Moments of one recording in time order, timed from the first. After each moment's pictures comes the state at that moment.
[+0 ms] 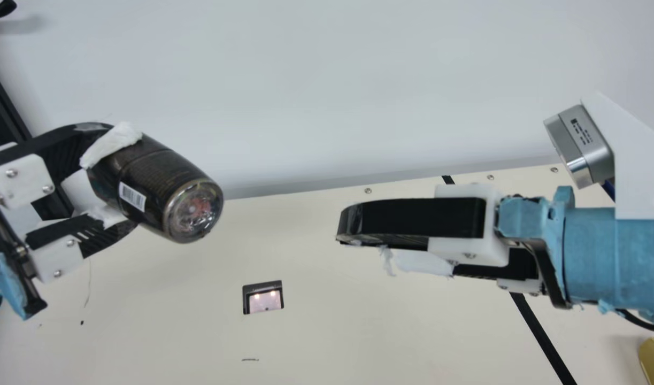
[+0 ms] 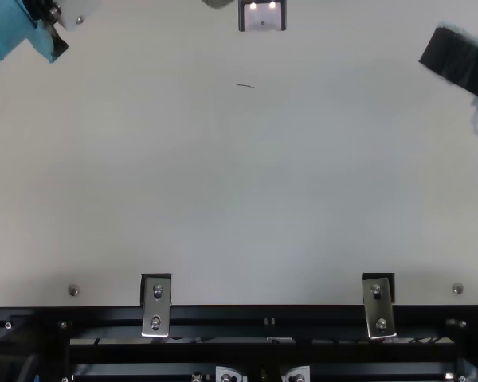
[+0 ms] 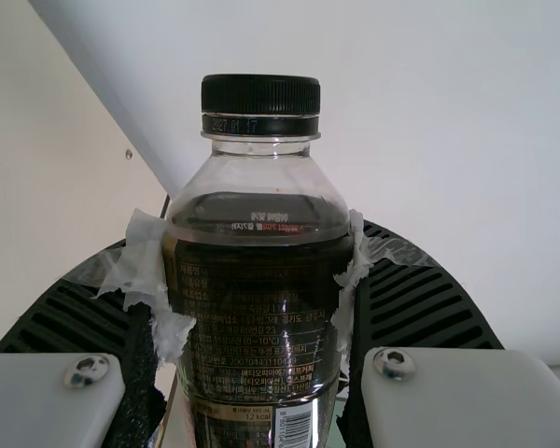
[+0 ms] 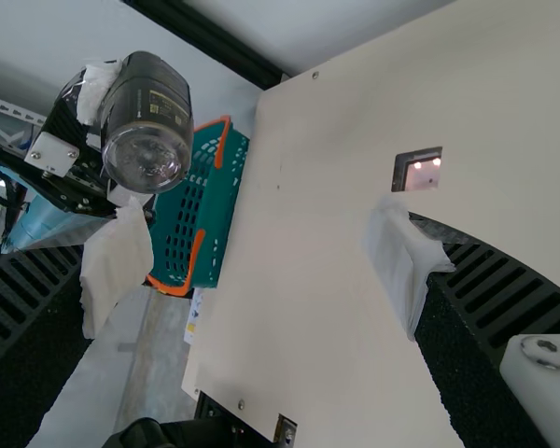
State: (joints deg) left arm -2.0 80.0 -53.1 -100.0 41.5 15.0; right arm -11.0 62.3 -60.0 59.0 66.0 -16.0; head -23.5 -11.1
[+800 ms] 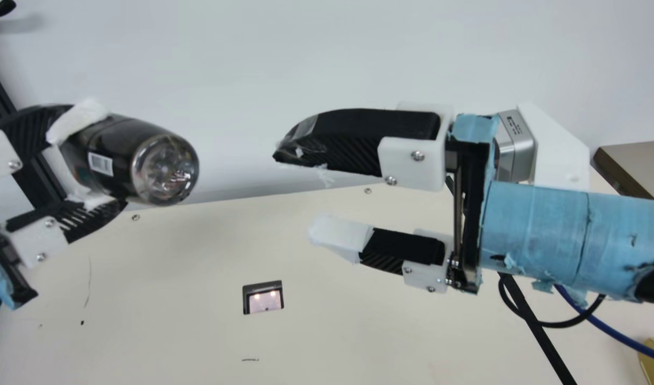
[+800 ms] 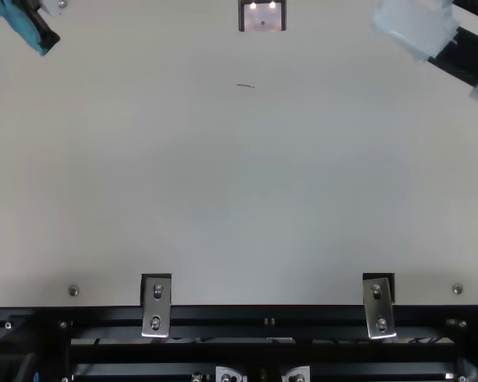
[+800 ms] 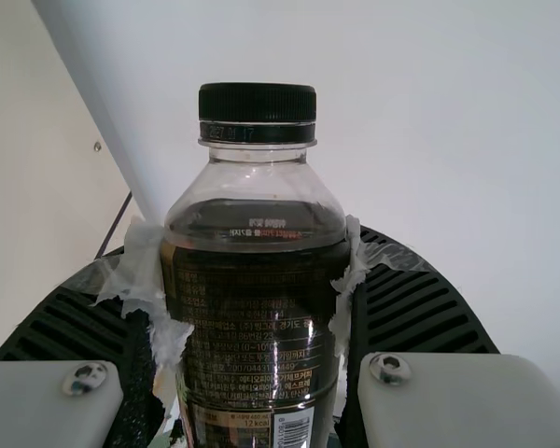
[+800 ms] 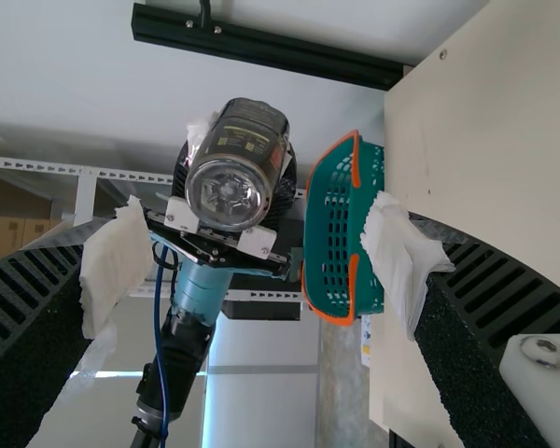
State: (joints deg) left arm 1.4 81.0 -55.3 -99.8 43.4 3.2; right arm -1.4 67.7 -55.5 81.1 55.3 -10.7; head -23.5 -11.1
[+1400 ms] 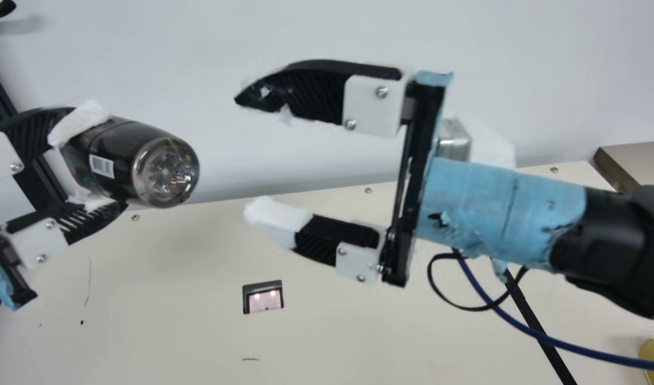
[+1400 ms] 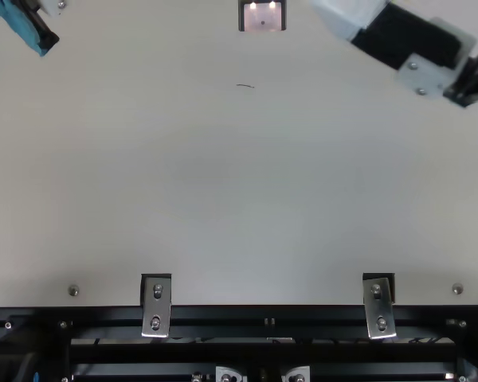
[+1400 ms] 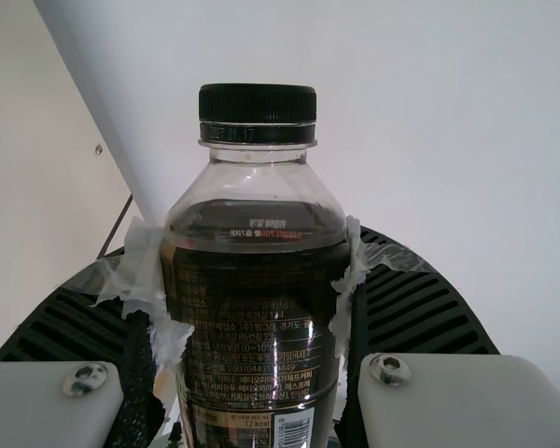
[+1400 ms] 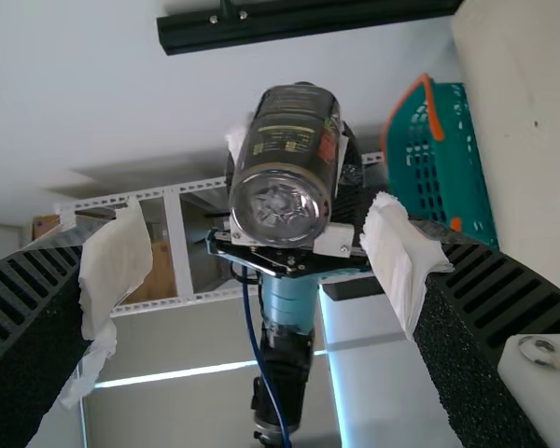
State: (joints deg) left arm 1.4 81.0 -55.3 -99.8 43.4 3.2; right arm 6.0 75.9 -56.8 96.0 52.9 -5.9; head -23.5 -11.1
